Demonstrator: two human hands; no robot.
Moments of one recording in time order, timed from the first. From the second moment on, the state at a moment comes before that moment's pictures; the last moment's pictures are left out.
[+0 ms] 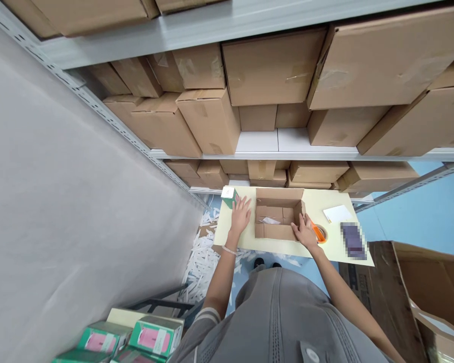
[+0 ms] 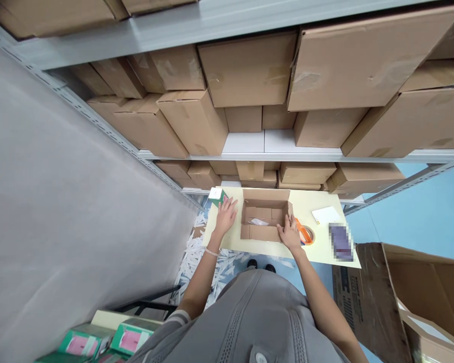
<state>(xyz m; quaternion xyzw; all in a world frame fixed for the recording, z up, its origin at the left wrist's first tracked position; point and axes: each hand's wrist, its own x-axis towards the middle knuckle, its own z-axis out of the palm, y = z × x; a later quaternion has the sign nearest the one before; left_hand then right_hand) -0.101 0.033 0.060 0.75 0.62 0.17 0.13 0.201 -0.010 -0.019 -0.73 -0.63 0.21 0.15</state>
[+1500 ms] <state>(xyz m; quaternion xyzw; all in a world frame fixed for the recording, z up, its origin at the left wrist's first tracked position) -0.144 0.072 0.091 0.49 0.74 0.45 0.10 0.194 -0.003 -0.027 -0.75 -0.61 0.22 0.14</state>
